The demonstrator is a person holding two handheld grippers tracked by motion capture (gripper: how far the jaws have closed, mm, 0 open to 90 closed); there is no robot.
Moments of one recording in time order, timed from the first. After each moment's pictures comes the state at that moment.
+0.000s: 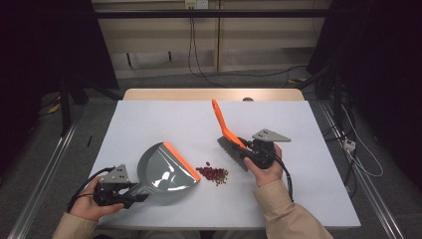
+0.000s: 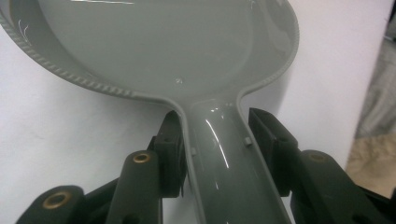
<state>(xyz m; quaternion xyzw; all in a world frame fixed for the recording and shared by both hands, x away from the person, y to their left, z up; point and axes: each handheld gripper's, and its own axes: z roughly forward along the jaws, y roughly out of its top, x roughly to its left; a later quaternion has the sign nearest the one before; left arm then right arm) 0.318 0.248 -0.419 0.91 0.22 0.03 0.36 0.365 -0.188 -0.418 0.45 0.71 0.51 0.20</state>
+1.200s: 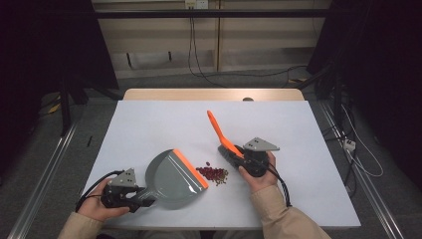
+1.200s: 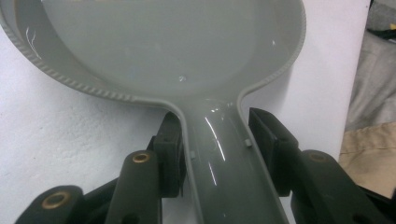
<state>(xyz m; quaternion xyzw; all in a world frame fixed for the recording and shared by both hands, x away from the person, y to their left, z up) 0.321 0.236 -0.433 0.91 0.20 0.00 0.37 0.351 -0.169 -0.436 0.43 0.74 0.46 0.24</state>
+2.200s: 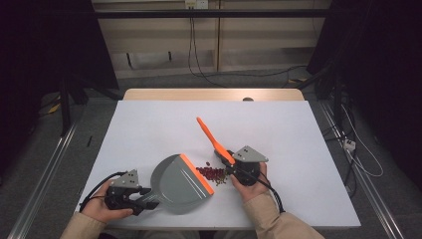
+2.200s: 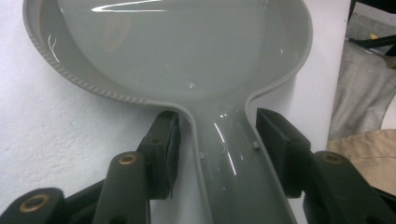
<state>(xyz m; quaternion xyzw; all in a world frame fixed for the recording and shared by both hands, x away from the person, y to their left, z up) 0.317 0.228 -0.437 0.91 0.18 -0.01 0.38 0.333 -0.142 -0.441 0.41 0.74 0.45 0.28</state>
